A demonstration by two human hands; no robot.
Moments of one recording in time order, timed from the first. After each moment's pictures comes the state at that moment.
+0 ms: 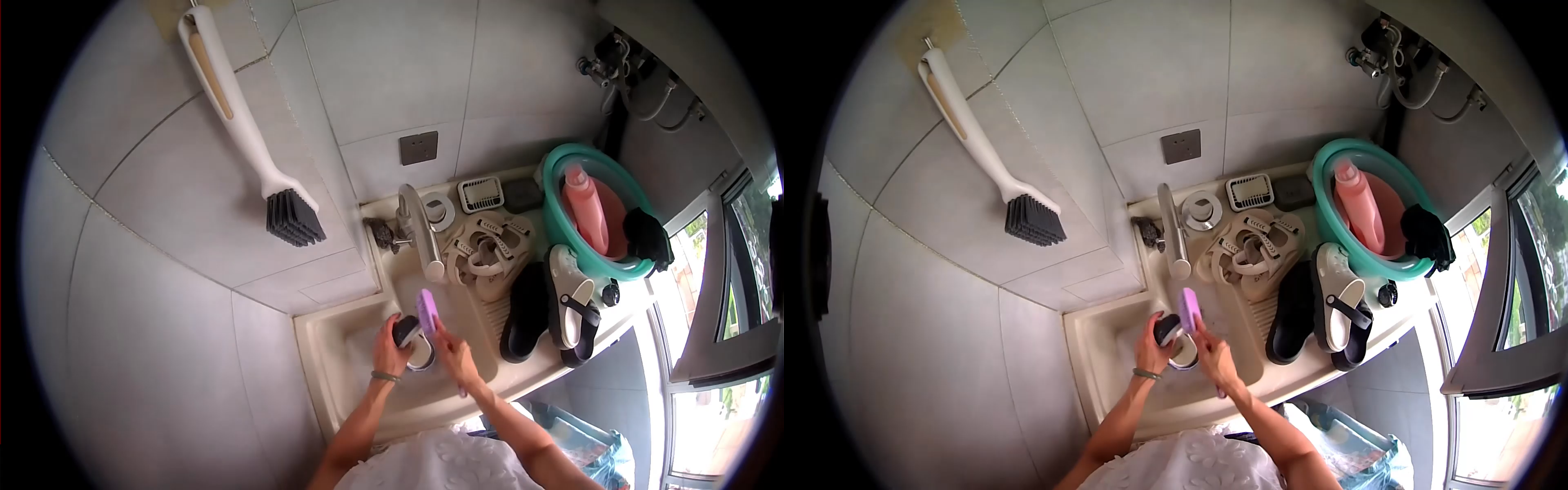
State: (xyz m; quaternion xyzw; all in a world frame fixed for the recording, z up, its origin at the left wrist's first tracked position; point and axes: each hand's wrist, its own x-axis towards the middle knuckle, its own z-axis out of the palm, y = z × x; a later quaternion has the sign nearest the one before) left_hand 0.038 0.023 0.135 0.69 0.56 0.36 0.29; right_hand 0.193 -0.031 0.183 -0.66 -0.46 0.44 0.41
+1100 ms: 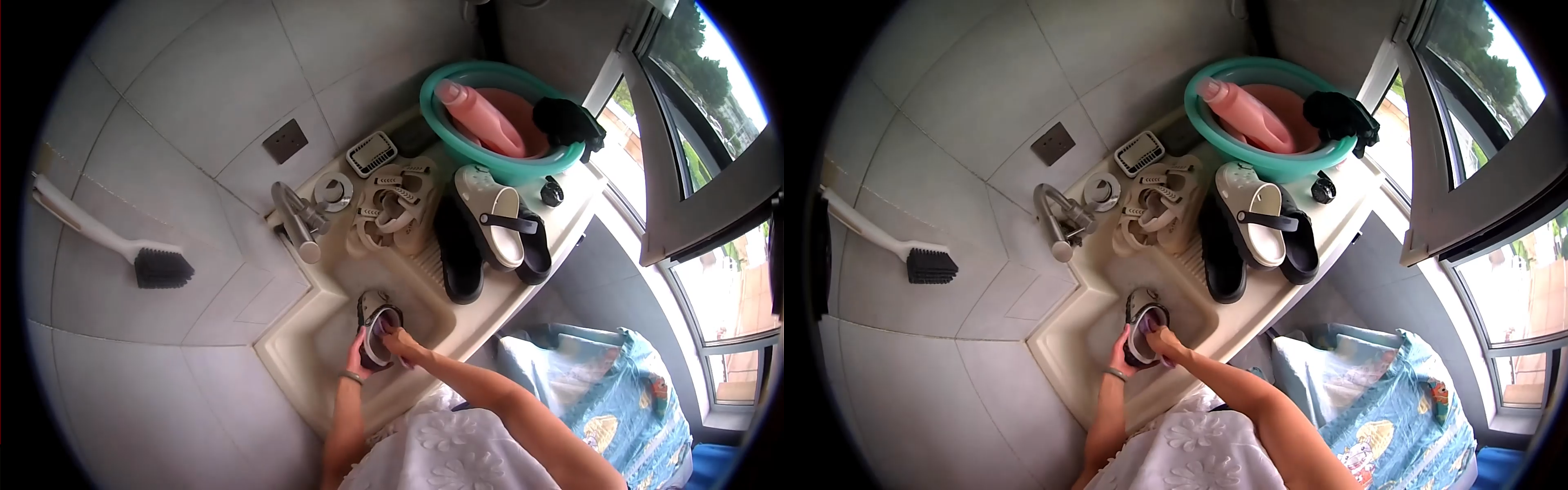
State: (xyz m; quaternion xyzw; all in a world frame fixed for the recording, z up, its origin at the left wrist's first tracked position) left_hand 0.016 -0.002 0.074 0.19 0.47 0.12 0.86; right_hand 0.147 -0.051 0.004 -0.70 -0.28 0.55 0.36
